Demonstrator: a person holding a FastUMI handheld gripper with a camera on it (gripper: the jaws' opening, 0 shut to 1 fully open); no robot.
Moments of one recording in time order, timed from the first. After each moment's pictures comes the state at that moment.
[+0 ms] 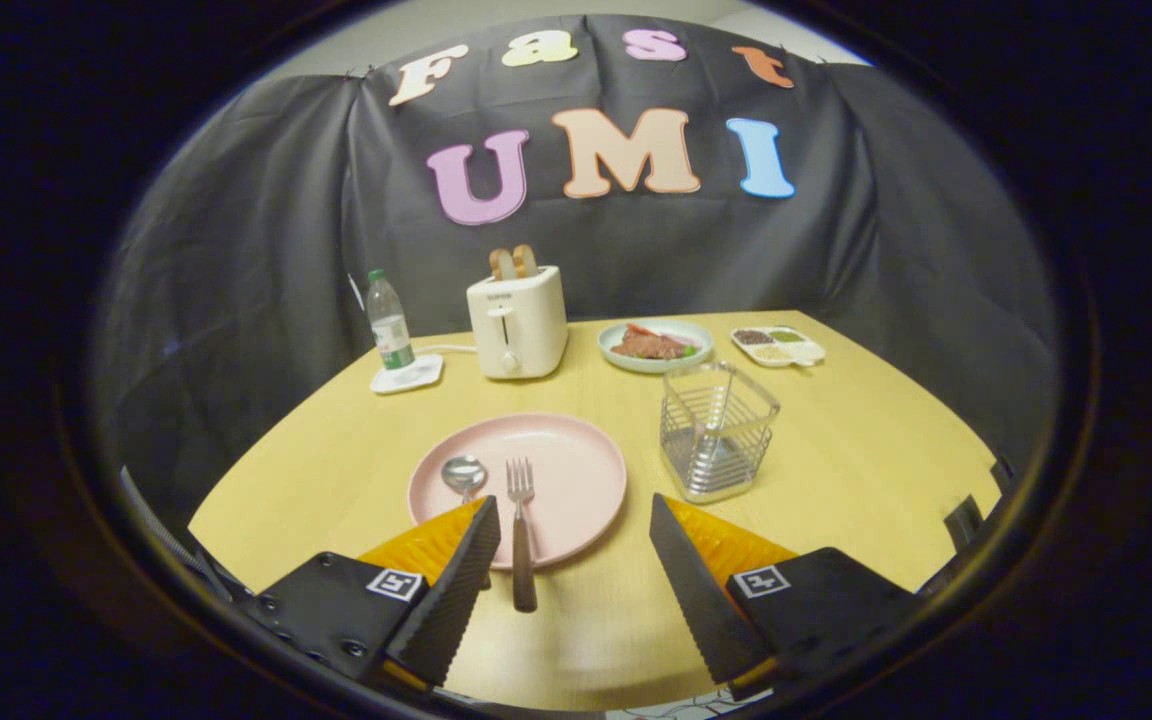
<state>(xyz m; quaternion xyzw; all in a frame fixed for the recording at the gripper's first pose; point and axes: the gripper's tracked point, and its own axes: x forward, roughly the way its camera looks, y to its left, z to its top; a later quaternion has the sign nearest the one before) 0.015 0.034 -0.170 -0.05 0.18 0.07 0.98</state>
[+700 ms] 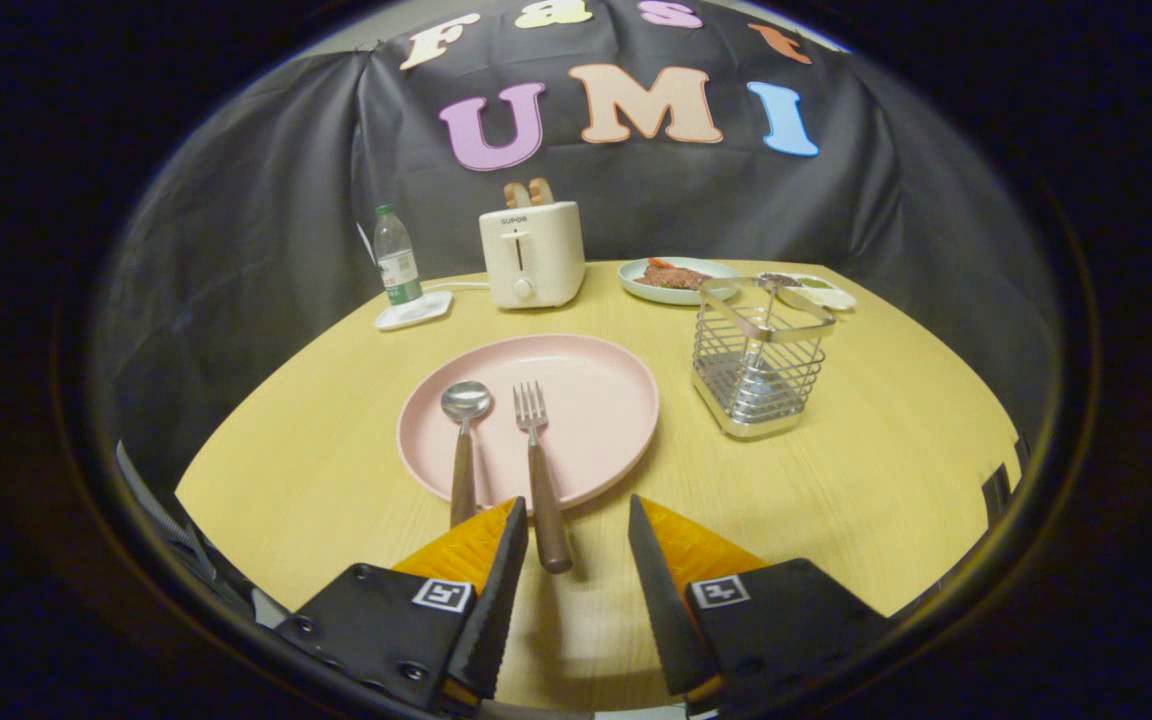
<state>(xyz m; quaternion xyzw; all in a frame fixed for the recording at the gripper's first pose) 0.016 0.041 -0.234 -0.06 0.24 0.09 0.96</state>
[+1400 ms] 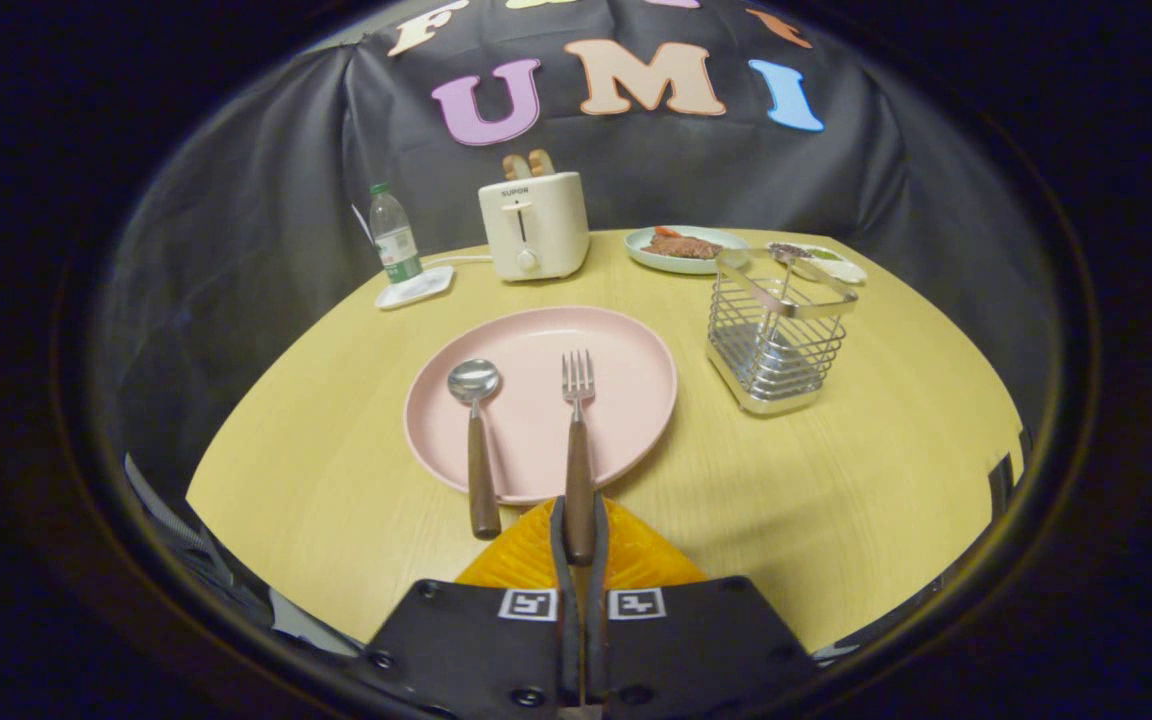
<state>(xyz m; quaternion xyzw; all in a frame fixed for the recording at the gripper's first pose) 0.010 0.049 -0.236 -0.05 0.28 0.09 0.95</state>
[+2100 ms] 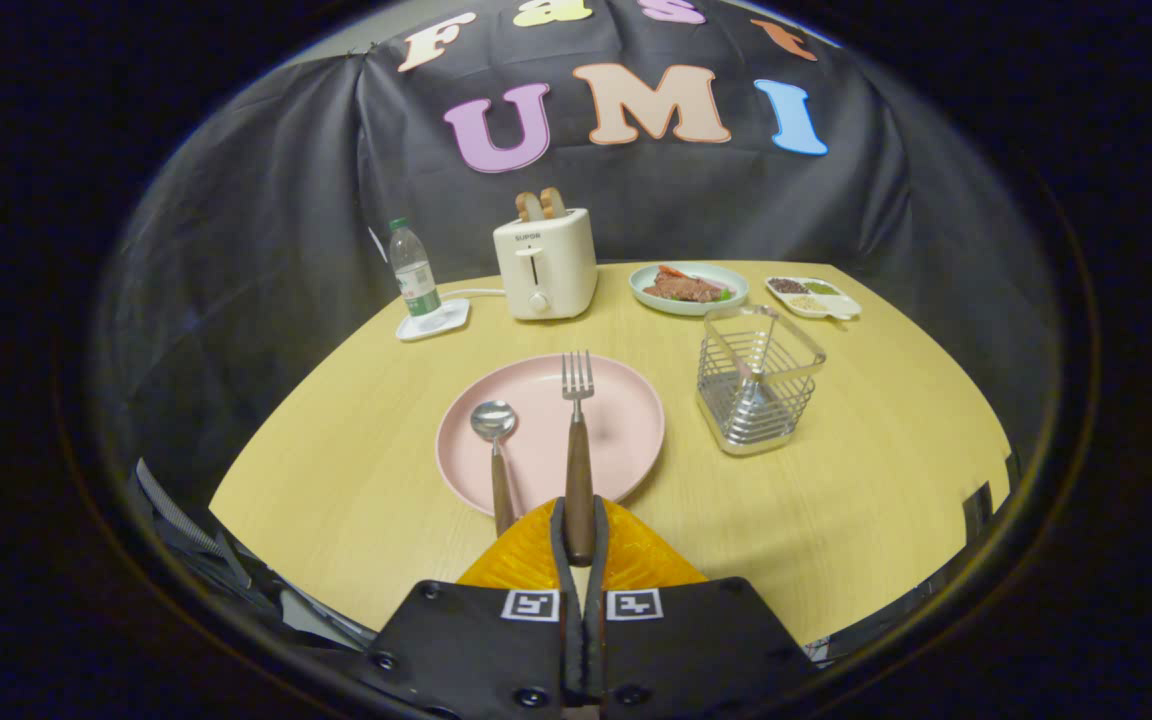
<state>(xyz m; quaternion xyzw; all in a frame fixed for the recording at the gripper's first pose) 0.002 0.043 -0.175 -0.05 0.25 0.10 0.96</state>
